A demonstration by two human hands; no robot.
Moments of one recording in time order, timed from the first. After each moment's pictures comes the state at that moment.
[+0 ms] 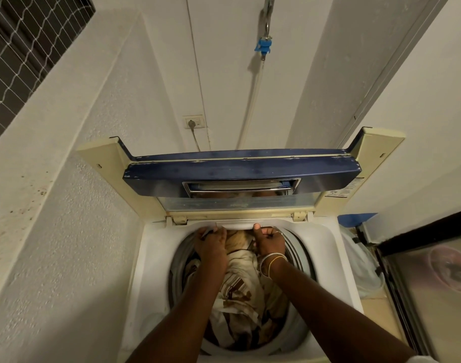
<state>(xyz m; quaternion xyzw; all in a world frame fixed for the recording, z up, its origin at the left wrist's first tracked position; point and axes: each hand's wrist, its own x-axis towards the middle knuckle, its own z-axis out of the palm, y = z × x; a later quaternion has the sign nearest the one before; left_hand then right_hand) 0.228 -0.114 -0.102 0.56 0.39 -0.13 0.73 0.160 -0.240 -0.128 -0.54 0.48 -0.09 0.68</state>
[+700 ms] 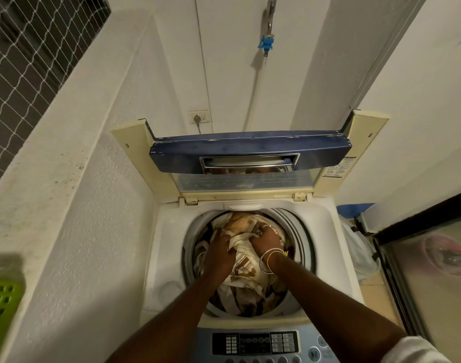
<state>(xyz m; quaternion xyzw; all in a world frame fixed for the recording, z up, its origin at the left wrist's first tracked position) 0.138 -0.055 -0.094 0.91 -0.09 -0.21 0.34 0.118 -0.206 -0.090 -0.81 0.36 0.10 0.45</state>
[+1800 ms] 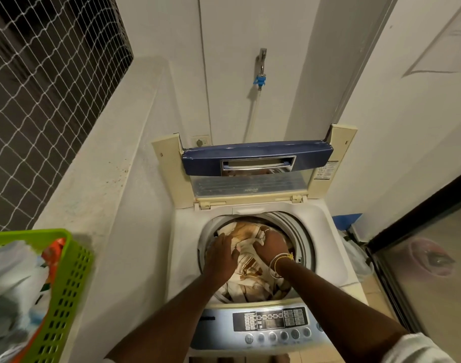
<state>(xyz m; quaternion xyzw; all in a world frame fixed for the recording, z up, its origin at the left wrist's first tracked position) 0.118 0.003 -0.053 0.94 -0.25 -0.10 0.22 0.082 -0.179 -0.080 -0.91 0.28 0.04 0.31</state>
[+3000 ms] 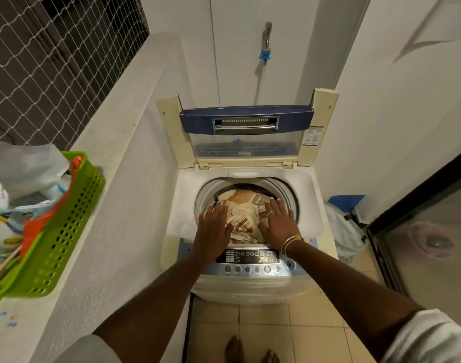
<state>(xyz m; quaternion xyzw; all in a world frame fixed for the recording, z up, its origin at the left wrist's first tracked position) 0.009 0.024 -0.013 0.95 -0.27 -0.03 0.15 -0.054 -0.192 -0.009 -0.98 0.11 0.08 0.12</state>
